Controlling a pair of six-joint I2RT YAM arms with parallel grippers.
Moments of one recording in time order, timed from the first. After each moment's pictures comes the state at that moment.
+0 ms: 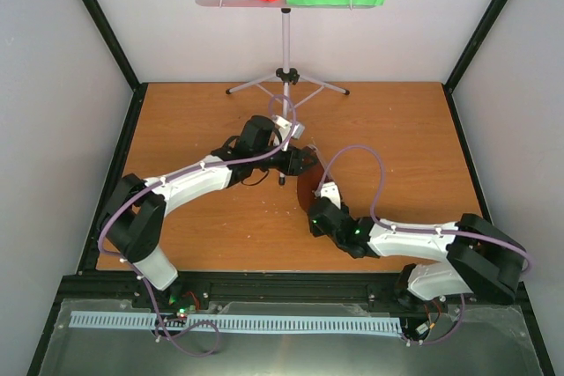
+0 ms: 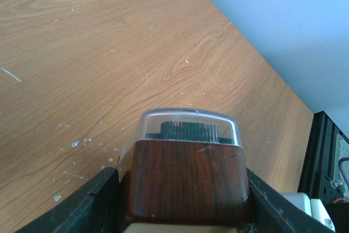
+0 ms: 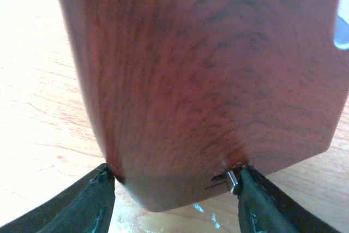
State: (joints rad) left arm -0.68 1.64 1.10 -0.02 0.47 -0.33; right arm 1.02 1.29 0.47 -0.03 0.46 0.57
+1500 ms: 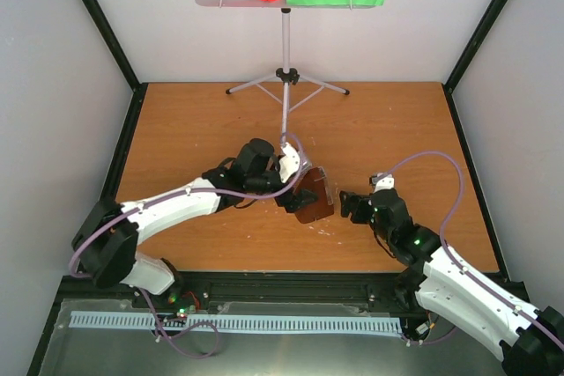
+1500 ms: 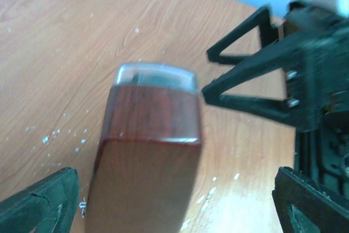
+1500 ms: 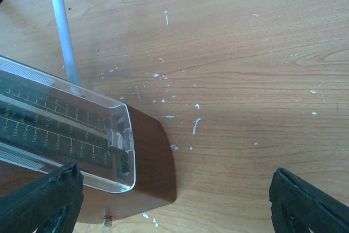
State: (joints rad) left arm -0.81 1.46 0.93 -0.07 0.43 0.05; right arm 0.63 0.67 0.35 -0.25 0.23 0.57
